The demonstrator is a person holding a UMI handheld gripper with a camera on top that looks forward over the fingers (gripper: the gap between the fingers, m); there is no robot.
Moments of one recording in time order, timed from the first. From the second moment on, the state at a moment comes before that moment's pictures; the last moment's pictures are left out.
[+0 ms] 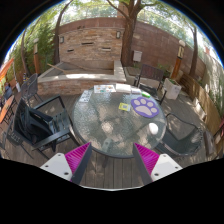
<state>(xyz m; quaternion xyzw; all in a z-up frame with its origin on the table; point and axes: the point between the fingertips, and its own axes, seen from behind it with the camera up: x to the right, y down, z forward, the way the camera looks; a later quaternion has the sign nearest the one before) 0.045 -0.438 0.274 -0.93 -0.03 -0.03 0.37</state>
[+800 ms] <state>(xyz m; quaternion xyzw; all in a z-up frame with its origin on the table) 0.357 -0.207 0.010 -0.91 -0.02 -0.04 0.42</state>
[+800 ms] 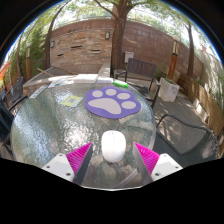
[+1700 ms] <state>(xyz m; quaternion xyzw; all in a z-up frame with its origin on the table) 0.307 -0.120 0.188 -0.86 -0.04 0.02 0.51</state>
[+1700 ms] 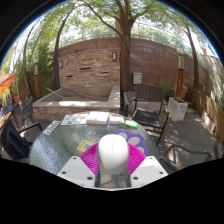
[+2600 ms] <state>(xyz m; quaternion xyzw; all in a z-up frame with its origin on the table) 0.349 0.025 0.066 -0.91 -0.02 0.00 0.42</state>
